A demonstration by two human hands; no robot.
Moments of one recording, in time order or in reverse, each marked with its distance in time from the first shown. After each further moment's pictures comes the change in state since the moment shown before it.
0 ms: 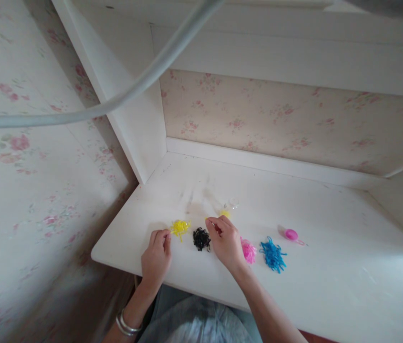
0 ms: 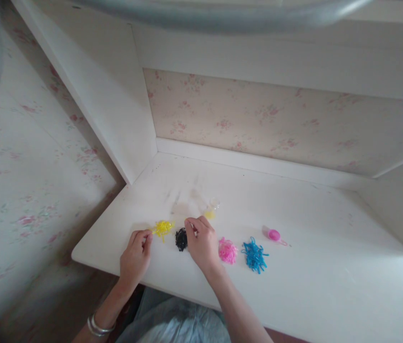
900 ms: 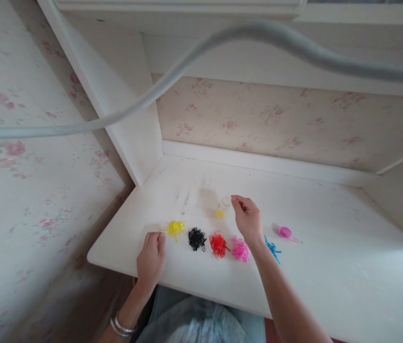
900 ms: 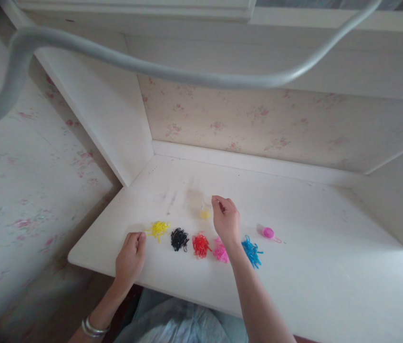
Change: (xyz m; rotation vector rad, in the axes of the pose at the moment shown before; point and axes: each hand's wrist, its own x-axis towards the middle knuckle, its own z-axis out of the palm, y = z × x) left_hand 0.001 0.003 -0.002 0.024 -0.003 -0.052; right_hand 0.051 0.046 -0.056 0.052 0.308 0.114
